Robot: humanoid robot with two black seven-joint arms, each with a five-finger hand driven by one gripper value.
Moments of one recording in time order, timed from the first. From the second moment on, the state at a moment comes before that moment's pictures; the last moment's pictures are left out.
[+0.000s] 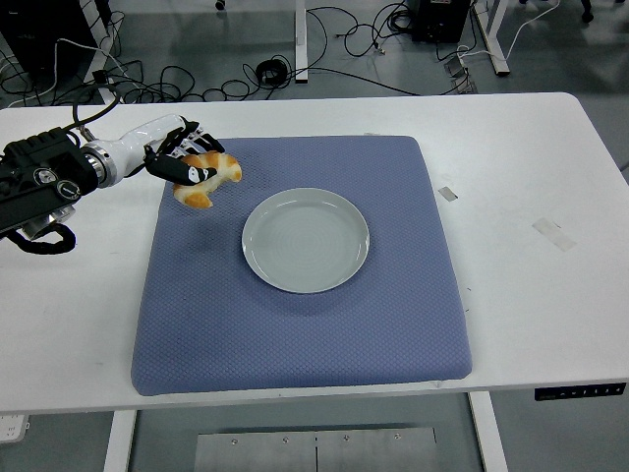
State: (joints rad) left arm -1.19 0.53 0.07 -1.01 0.60 0.09 -0.09; right arm -0.14 0.00 0.08 0.14 -0.10 -0.13 0.25
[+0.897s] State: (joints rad) left arm -1.11 0.52 0.08 -0.98 0.60 0.10 -0.09; right arm -0.14 0.00 0.08 0.14 -0.10 -0.14 0.25
